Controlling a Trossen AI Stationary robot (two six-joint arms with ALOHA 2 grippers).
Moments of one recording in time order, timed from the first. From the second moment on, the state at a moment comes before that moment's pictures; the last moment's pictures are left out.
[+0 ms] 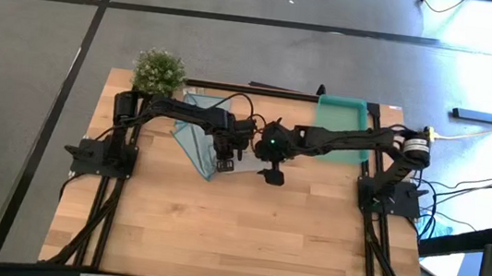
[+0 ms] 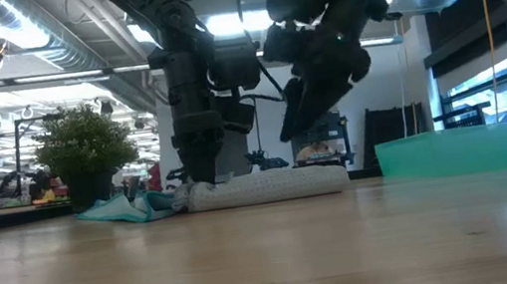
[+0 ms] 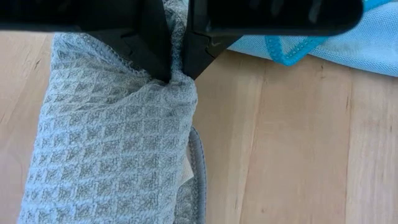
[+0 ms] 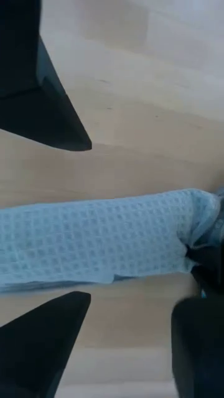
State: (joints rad) left arm 0.25 1.98 1.33 -0.78 0.07 0.01; right arm -0.15 1.74 1.11 -0.34 -0.15 -0.25
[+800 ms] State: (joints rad) left arm 0.29 1.98 1.33 -0.77 0.07 0.01; right arm -0.22 1.93 1.11 -0.21 -0.23 -0.33
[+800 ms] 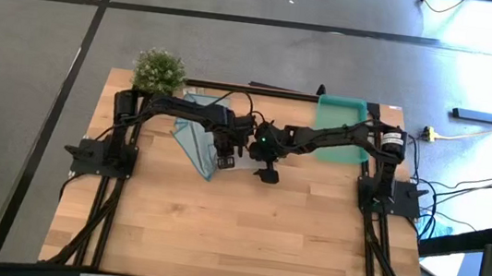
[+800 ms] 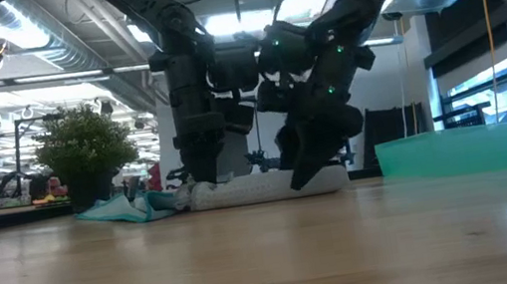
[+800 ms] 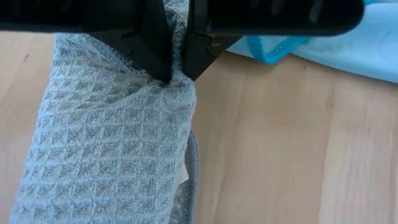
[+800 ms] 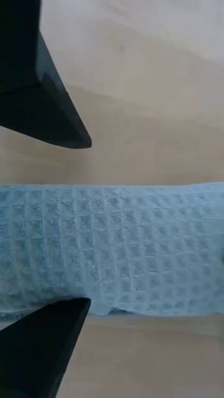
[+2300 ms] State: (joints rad) left arm 0.30 1.98 1.33 -0.75 0.07 0.01; right arm -0.24 1.93 1.09 -0.23 -0.11 -0.39
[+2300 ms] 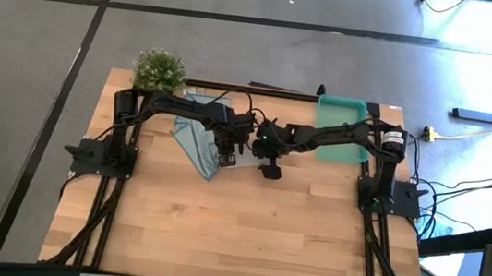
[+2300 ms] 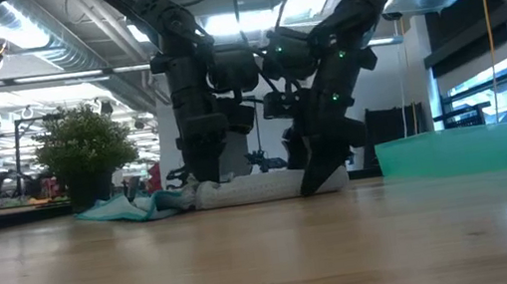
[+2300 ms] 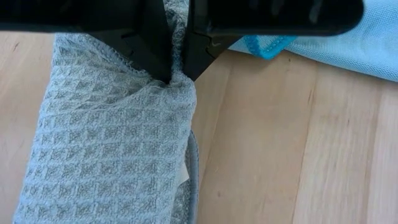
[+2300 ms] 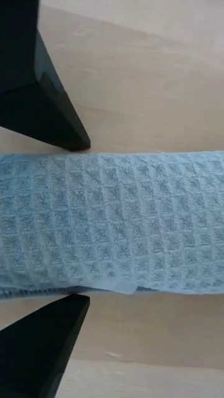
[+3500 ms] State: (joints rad) left arm 0.30 1.98 1.33 -0.74 0.07 0.01; right arm -0.24 1.94 1.09 -0.27 -0.17 -0.32
